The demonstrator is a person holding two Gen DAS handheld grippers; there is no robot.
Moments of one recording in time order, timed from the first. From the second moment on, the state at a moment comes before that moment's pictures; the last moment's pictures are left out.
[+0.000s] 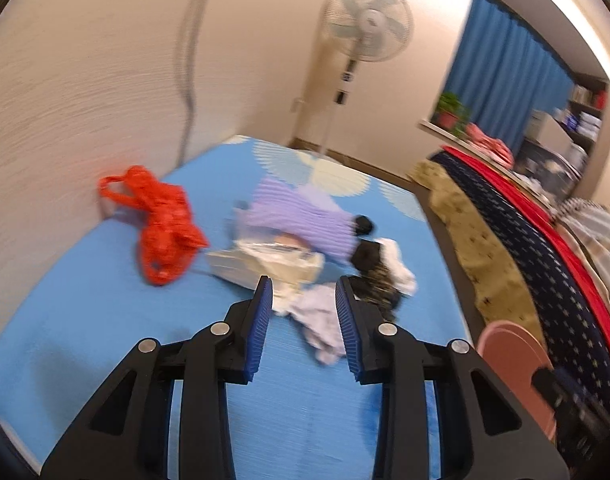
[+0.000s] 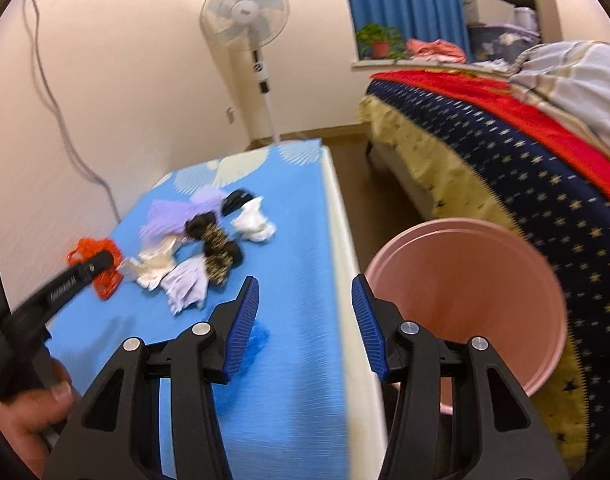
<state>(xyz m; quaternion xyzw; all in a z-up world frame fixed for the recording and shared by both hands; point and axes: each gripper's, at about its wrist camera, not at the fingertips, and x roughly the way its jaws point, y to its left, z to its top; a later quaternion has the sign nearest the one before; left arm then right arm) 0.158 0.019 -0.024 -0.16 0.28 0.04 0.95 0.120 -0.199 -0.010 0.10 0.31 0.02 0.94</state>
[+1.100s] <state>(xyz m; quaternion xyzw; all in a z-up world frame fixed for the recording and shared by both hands) 0.226 0.044 -0.073 -0.19 0.34 0.08 0.92 0.171 -0.151 -0.076 0.09 0.42 0.12 0.90</state>
